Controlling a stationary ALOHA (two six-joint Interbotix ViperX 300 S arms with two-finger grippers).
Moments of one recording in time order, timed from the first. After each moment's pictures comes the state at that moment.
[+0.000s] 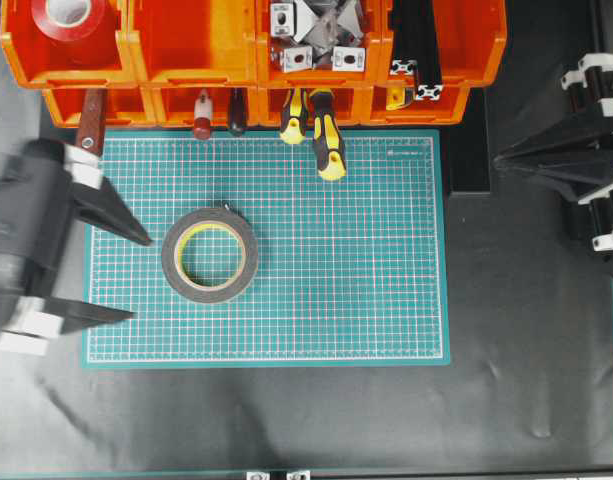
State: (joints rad) left arm -0.31 -0.52 0.52 0.07 0.69 -0.17; right arm 0.08 -1.02 1.19 0.01 -0.24 0.01
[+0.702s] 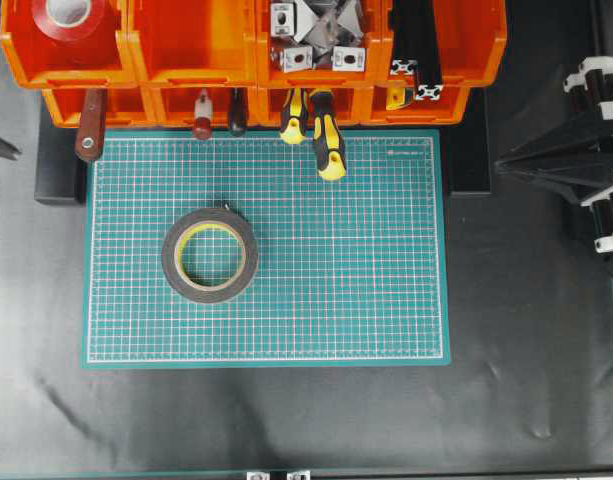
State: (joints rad) left arm -0.21 -1.03 0.83 0.07 0.31 -0.10; right arm 0.09 -1.04 1.19 0.01 -0.17 0.01
